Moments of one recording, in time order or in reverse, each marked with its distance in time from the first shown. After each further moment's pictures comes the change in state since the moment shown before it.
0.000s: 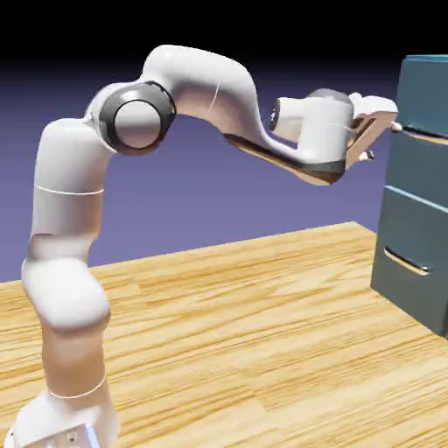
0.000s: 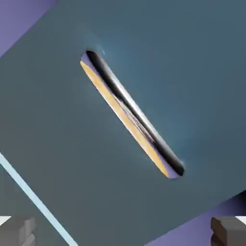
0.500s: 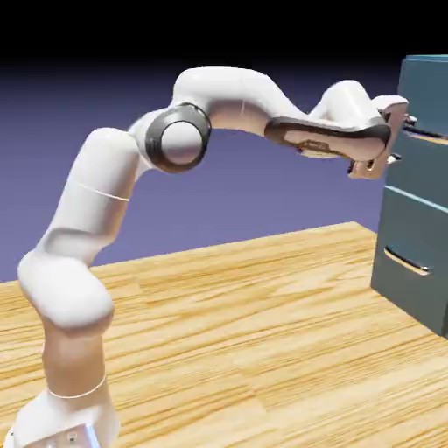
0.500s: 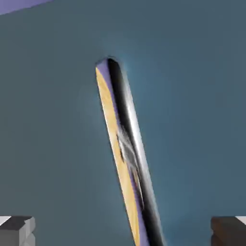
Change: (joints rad) arm 0.078 0.284 -0.094 0.428 -0.652 0.018 0.342
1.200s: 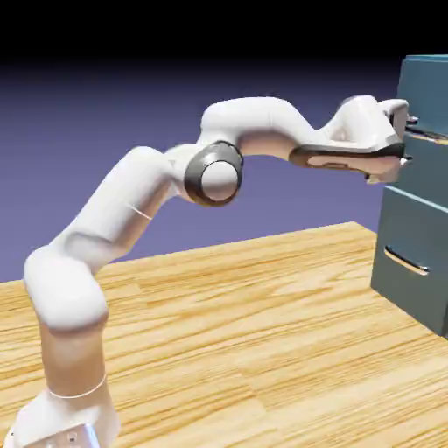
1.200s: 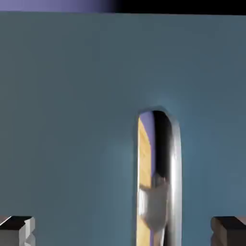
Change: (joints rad) arm -0.187 0.236 0.234 0.317 0.296 0.013 -0.547
